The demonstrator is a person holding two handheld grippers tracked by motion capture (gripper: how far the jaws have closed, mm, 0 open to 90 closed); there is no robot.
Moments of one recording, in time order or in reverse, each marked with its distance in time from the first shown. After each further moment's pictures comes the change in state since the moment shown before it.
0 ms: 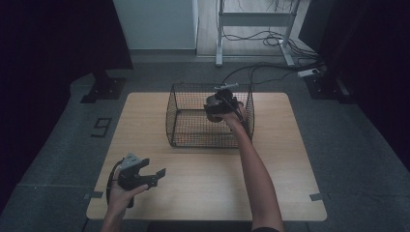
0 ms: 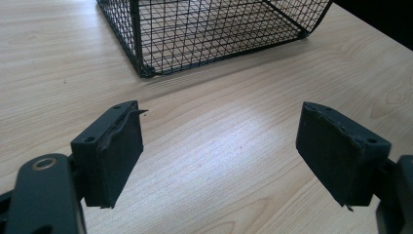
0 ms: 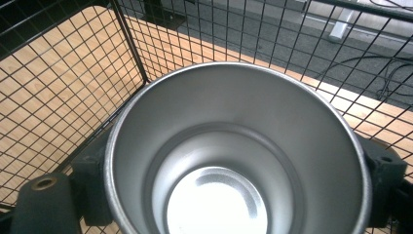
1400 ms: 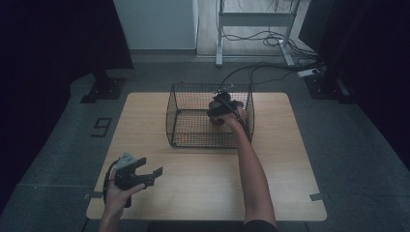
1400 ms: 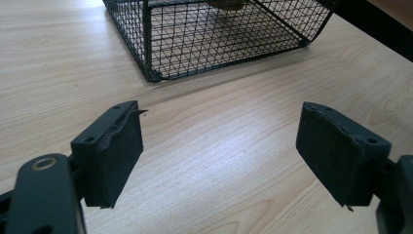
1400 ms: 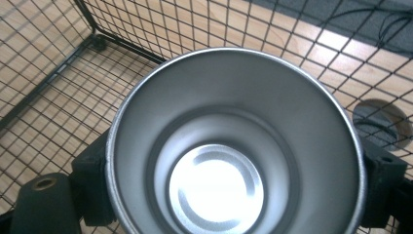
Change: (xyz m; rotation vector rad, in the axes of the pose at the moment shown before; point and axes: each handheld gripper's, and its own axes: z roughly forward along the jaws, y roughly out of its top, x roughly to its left) left arm 0.006 0.000 -0.008 -0.025 0.004 -0.020; right arm -0.018 -0.013 0.044 0.182 -0.062 -0.002
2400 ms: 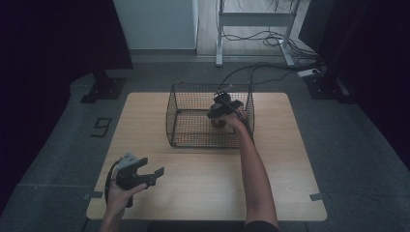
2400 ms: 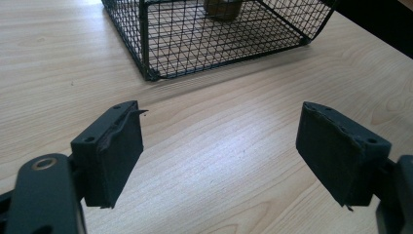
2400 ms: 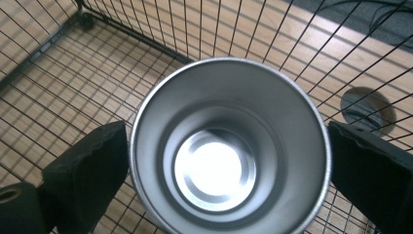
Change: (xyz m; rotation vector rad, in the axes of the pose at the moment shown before) left arm -0.003 0.000 0.005 0.006 -0.001 0.004; right arm 0.001 -0.001 -0.005 0.040 -0.034 -0.032
